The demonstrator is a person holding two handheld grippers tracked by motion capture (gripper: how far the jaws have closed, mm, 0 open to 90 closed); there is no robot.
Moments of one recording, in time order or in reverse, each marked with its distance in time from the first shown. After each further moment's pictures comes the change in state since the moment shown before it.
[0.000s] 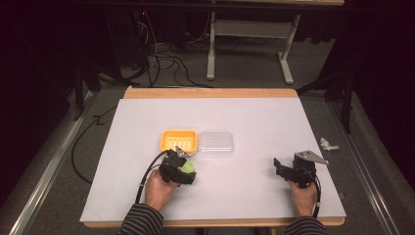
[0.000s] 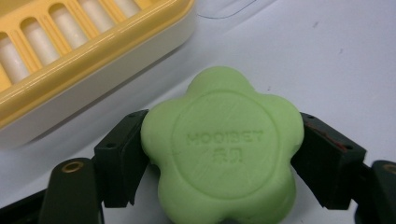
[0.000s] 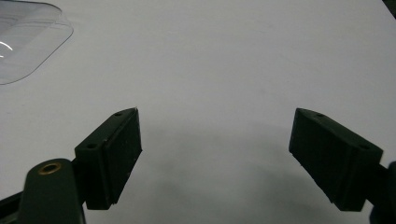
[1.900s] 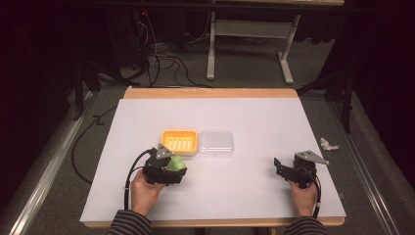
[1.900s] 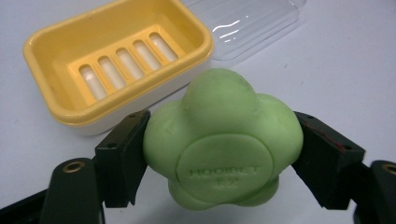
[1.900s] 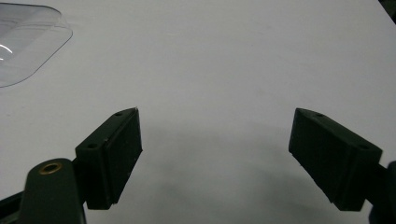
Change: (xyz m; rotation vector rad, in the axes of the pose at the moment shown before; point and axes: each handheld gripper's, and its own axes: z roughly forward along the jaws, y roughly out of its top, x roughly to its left) left arm 0.012 0.024 -0.056 -0.146 -0.087 -0.053; right arm -0.001 0.000 -0.001 -0.008 -0.004 0.004
